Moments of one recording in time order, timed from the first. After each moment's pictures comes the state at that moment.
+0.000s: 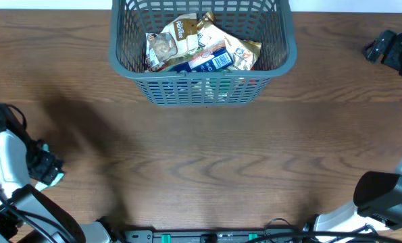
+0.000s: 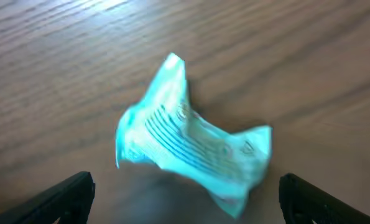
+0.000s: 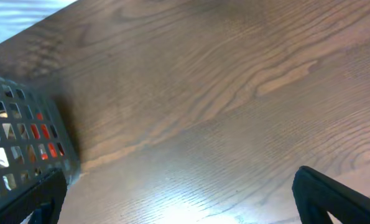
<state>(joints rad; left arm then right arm) 0.64 1.54 1.01 -0.96 -0.23 -2.08 -0.42 1.79 2.07 -1.32 -0.12 0.09</state>
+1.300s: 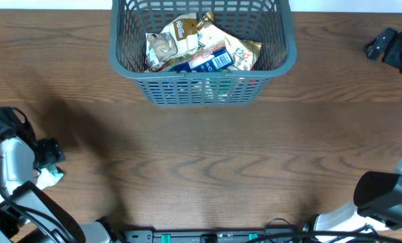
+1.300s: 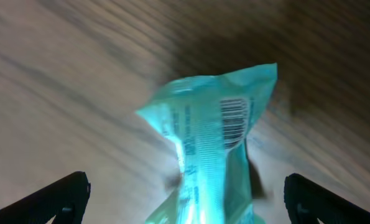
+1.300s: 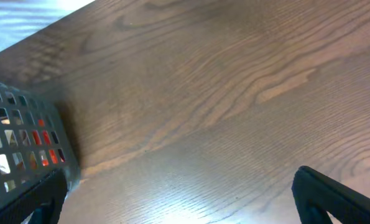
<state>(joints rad) 0.65 1.54 0.89 -0.66 -0.22 0.18 -0.42 1.79 2.07 -1.30 -0.12 0.09</state>
